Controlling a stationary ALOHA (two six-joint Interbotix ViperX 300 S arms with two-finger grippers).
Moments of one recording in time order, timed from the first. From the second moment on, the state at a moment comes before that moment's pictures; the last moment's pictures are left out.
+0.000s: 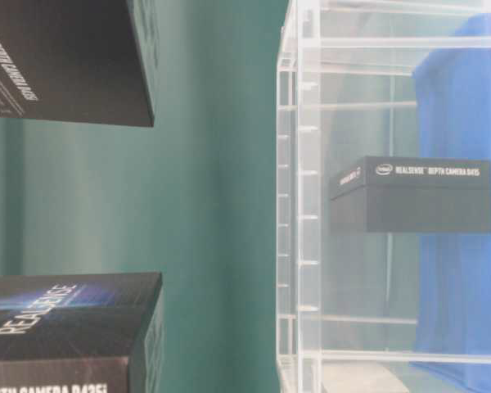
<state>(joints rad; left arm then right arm) -0.24 0.13 -0.57 0.12 1.81 -1.69 0.33 0.10 -0.52 -0.34 1.89 1.67</state>
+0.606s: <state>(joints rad) -0.28 0.13 -0.42 0.12 1.74 -1.76 0.33 0.11 -0.36 -0.34 1.79 1.68</state>
